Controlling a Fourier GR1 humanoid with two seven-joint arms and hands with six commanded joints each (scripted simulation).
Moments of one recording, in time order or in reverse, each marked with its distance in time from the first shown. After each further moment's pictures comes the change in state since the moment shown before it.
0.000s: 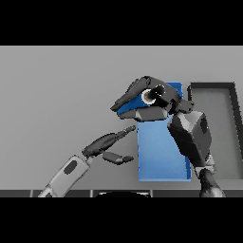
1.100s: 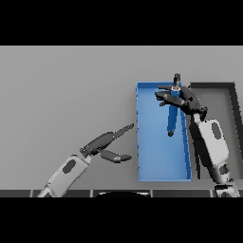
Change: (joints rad) left arm 0.002 0.004 0.021 -0.002 0.027 -0.006 0.003; right arm 0.387 -0.208 0.078 0.410 0.218 -0.189 0.067
